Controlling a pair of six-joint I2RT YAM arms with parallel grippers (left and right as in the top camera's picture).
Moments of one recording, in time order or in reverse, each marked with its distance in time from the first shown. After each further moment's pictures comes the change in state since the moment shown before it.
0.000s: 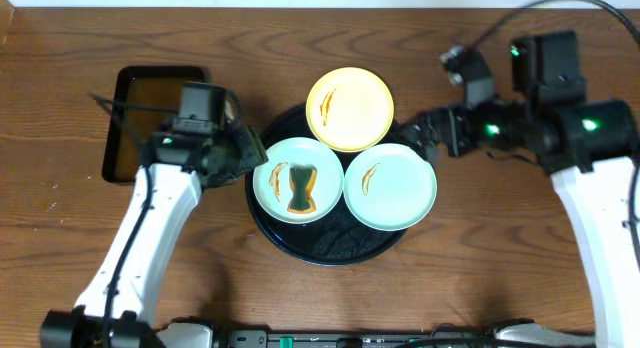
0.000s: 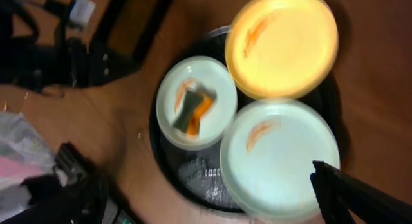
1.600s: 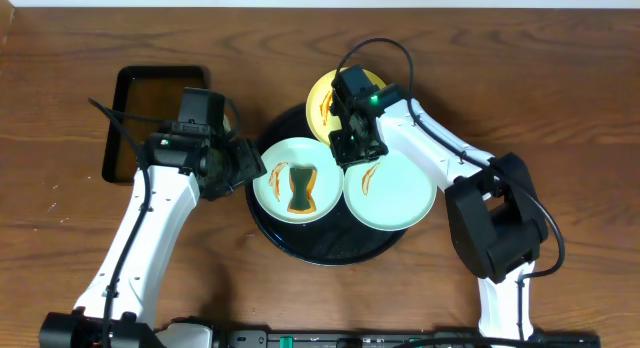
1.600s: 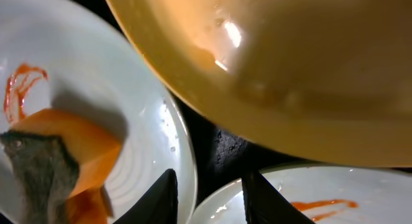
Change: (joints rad) left arm 0.005 -0.004 0.000 -0.117 -0.005 0.000; right arm 0.339 0.672 0.007 0.251 0.374 0.288
